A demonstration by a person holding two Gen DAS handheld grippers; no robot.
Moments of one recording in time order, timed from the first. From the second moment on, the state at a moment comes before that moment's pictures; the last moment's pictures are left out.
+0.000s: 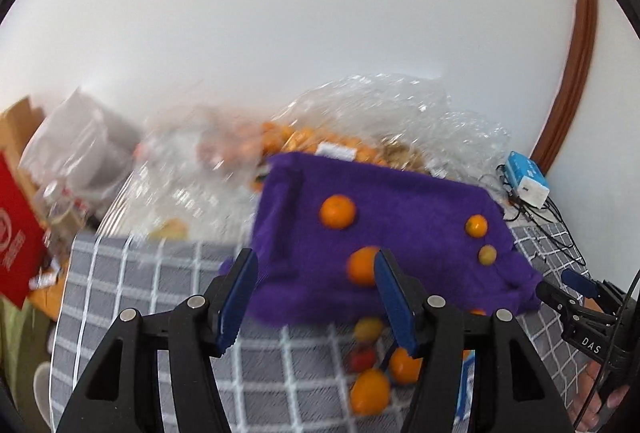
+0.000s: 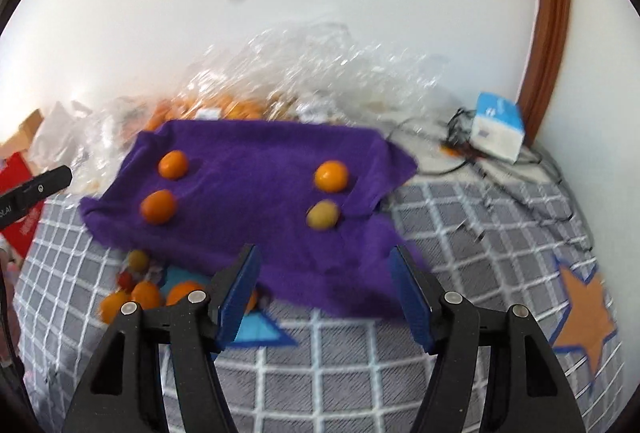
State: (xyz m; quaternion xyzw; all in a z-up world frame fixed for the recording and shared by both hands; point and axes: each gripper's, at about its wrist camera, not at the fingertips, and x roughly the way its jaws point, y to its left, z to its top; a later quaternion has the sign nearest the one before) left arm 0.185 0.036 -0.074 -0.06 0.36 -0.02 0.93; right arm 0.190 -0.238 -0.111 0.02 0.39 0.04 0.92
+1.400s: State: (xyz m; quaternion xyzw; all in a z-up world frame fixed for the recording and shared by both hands) left arm 0.123 0.070 -0.161 -0.15 0.43 -0.08 0.89; right arm 0.157 -0.251 -0.180 0.02 0.42 0.05 0.91
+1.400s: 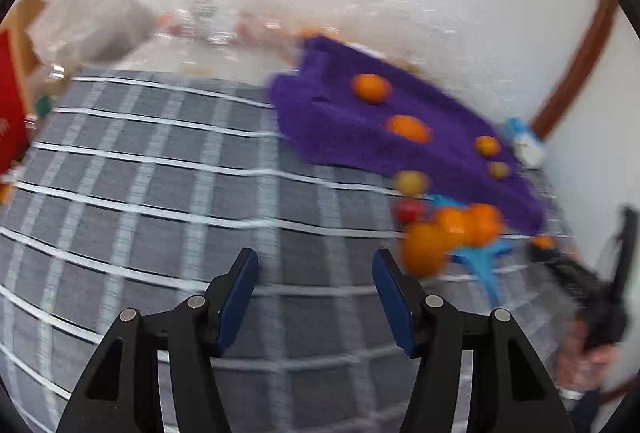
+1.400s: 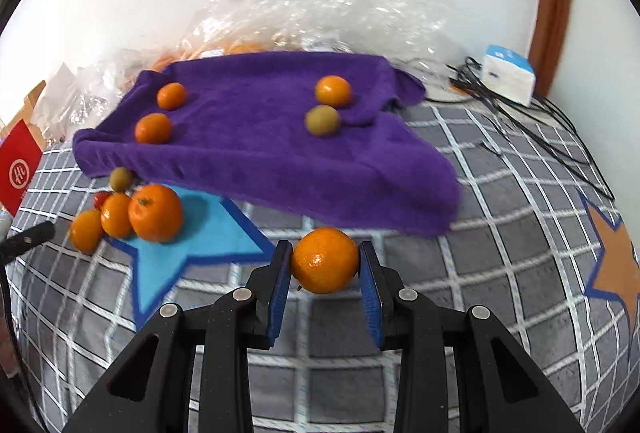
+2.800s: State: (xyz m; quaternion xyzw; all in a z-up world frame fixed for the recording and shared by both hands) left arm 0.108 0.006 -0.138 -0.09 0.41 -0.05 0.90; right arm 0.142 -0.264 -0.175 0.04 0.39 0.04 0.92
